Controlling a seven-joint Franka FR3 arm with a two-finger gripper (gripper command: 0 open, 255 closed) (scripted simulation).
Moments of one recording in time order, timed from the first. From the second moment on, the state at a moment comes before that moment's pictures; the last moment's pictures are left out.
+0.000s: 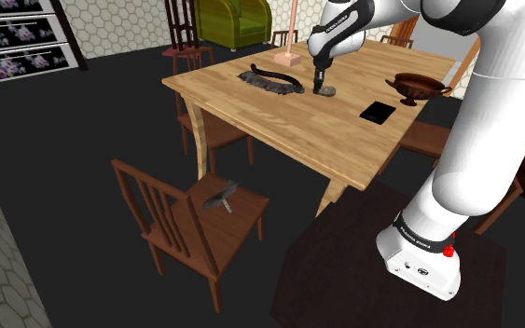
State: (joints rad) arm -0.05 0.25 -0.46 -1.97 -0.07 2.48 -1.05
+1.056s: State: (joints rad) arm 0.07 0.04 -0.59 -2.22 -0.63 2.58 -0.82
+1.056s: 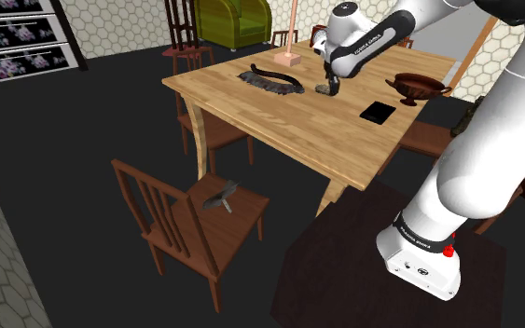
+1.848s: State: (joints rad) arm 0.03 0.04 -0.63 -2.31 -1.03 2.69 -0.64
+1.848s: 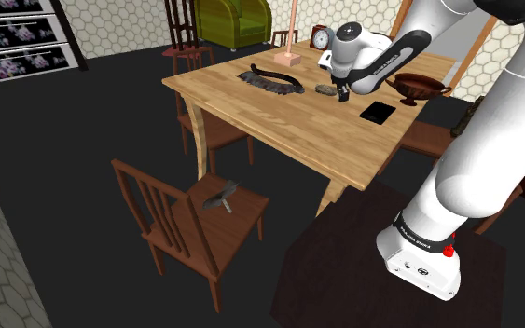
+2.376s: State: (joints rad) arm 0.03 0.05 -0.63 -2.31 -1.03 2.70 -0.64
